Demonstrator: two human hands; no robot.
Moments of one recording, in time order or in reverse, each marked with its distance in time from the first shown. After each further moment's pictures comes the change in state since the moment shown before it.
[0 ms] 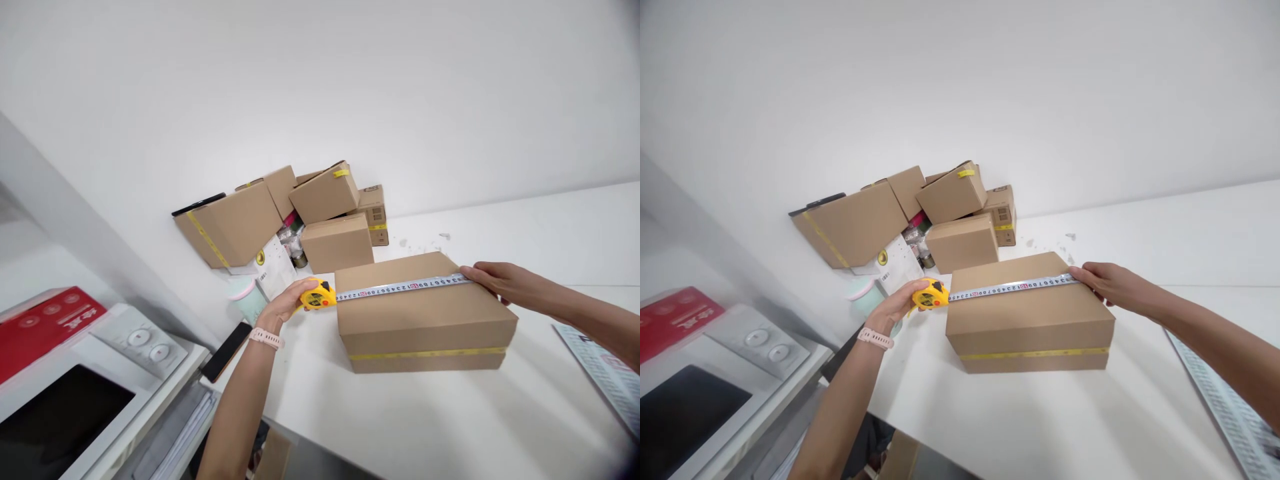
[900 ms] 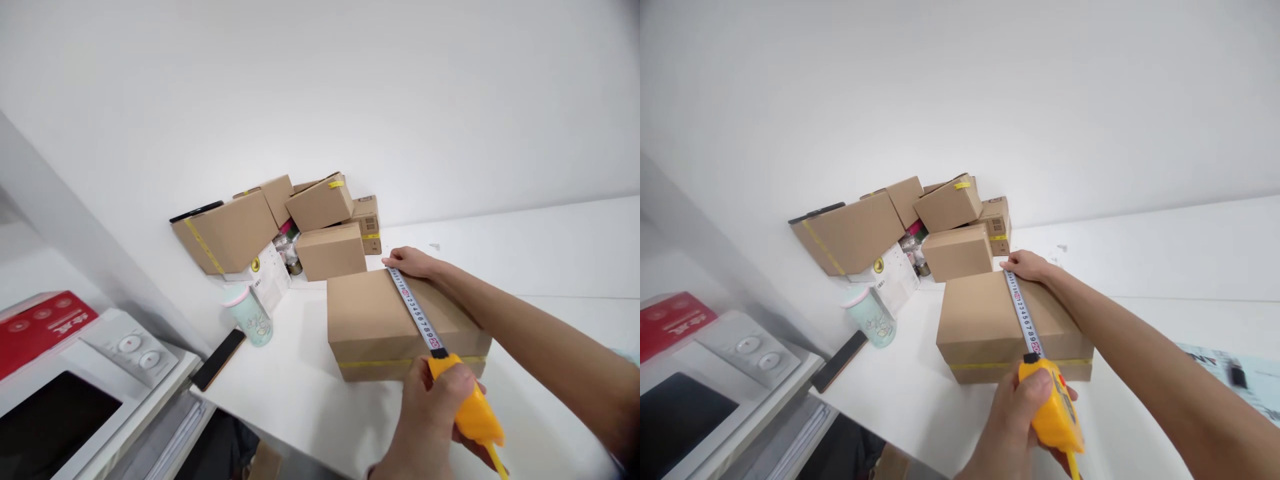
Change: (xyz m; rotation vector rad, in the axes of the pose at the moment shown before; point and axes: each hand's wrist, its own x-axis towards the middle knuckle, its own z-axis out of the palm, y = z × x) left_hand -0.085 0.020 0.267 -0.748 -0.020 -0.075; right_hand 0.086 -0.091 0.031 -0.209 0.022 -0.327
